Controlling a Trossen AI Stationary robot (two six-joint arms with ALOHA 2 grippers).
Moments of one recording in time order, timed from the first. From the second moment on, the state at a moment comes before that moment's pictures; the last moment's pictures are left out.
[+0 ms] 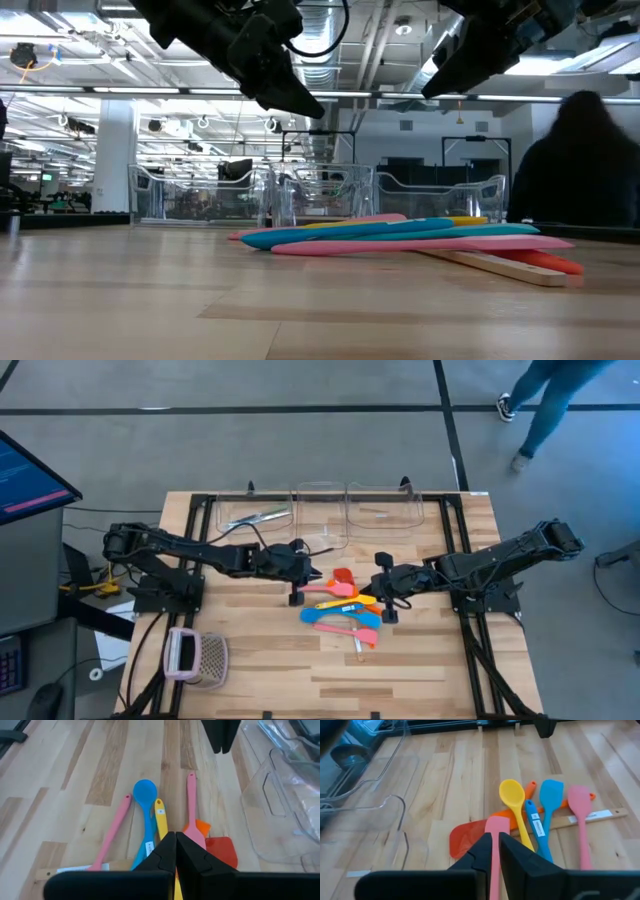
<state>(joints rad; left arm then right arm) -0.01 1.50 0.87 0.07 -0.12 0.07 0.24 1.22 0.76 -0.22 0.21 0.02</state>
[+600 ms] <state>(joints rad) -0.01 1.50 0.87 0.09 -0.12 0.07 0.24 1.22 0.76 -0.22 0.21 -0.03</state>
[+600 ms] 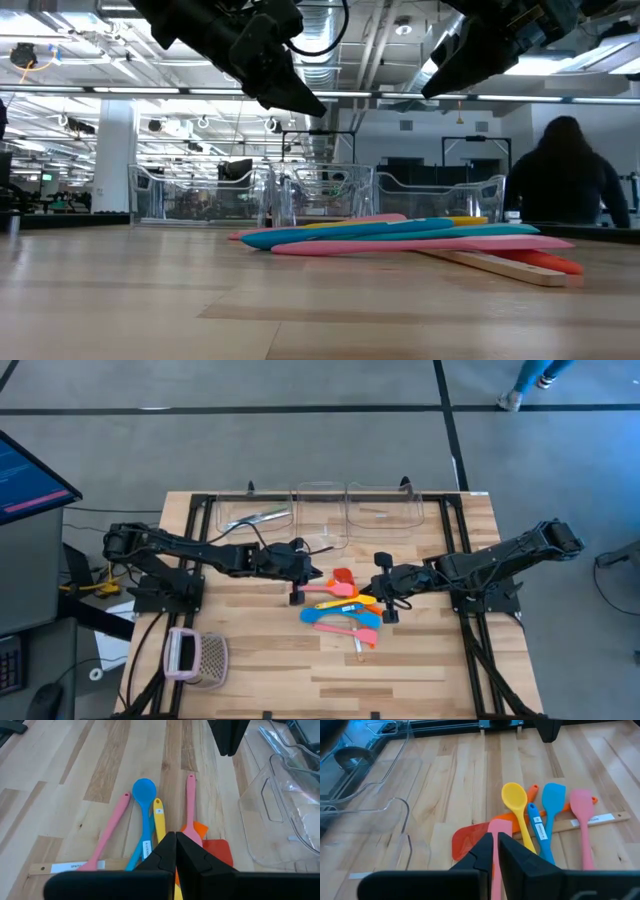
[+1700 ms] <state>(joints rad) -0.01 1.50 0.87 0.12 -0.12 0.07 0.23 1.22 0.76 -0.22 0.21 -0.03</state>
